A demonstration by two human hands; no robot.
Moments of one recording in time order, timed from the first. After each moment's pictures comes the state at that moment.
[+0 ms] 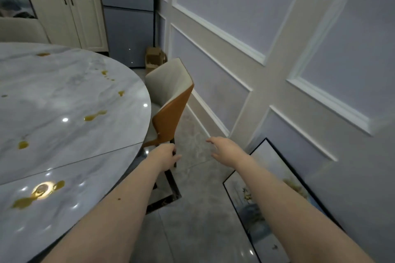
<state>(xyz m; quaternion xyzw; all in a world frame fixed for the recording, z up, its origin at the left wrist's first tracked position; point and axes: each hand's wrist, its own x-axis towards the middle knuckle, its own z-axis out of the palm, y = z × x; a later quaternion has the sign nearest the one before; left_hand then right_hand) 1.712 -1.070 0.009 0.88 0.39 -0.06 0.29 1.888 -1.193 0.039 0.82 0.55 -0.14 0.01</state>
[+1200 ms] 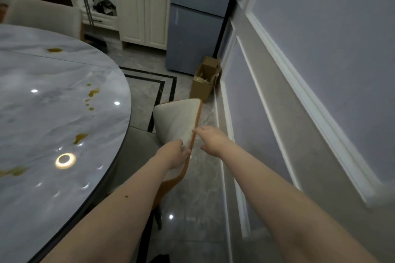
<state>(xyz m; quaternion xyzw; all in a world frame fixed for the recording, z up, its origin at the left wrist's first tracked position) 2.111 -0.689 -0.008 0.72 0.60 0.02 0.34 2.261 -0.683 0.033 0.61 0.78 -0.09 0.10</state>
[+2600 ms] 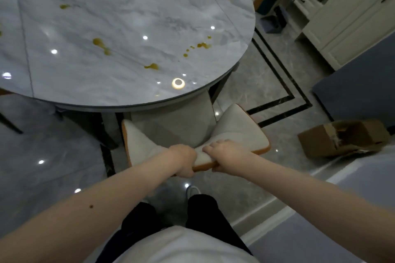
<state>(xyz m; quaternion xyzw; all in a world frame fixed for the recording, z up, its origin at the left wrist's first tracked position) 2.184 -0.619 -0.030 0.49 0.77 -0.11 0.38 2.268 -0.490 -0.040 -0.02 0.95 0.01 0.32</state>
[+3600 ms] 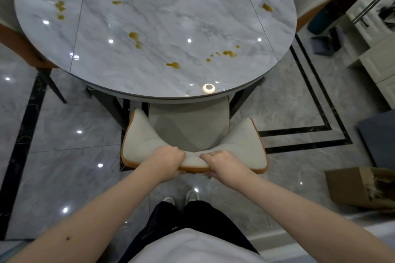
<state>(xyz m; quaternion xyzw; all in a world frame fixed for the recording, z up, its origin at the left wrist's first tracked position) 2.210 -0.628 -0.061 0.41 0.87 -0.06 0.28 2.284 -0.455 -0.048 -0.13 0.96 -0.09 0.23</state>
